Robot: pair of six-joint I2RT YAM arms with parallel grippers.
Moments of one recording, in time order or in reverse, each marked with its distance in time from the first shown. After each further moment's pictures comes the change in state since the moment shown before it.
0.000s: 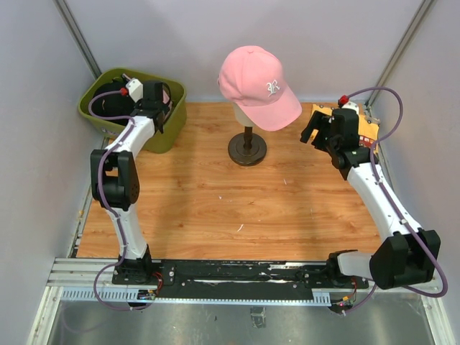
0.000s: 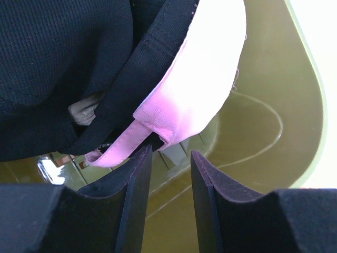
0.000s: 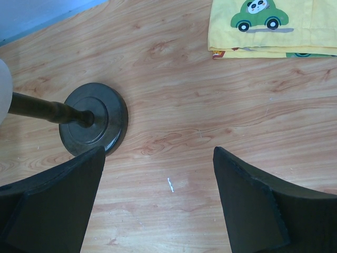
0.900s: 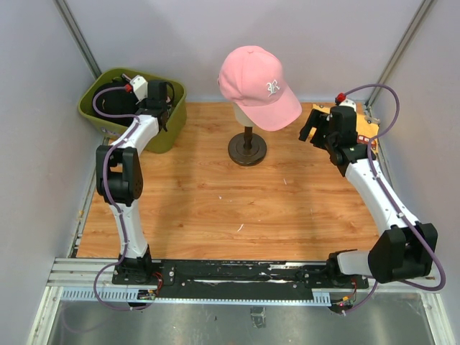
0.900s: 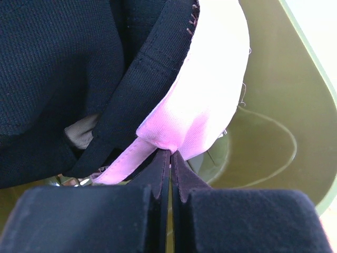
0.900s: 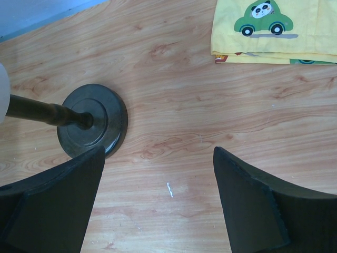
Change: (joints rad) left arm -0.014 0.073 0.047 0.055 -0.099 0.097; right arm 0.000 0.044 0.023 0.017 -0.008 -0.021
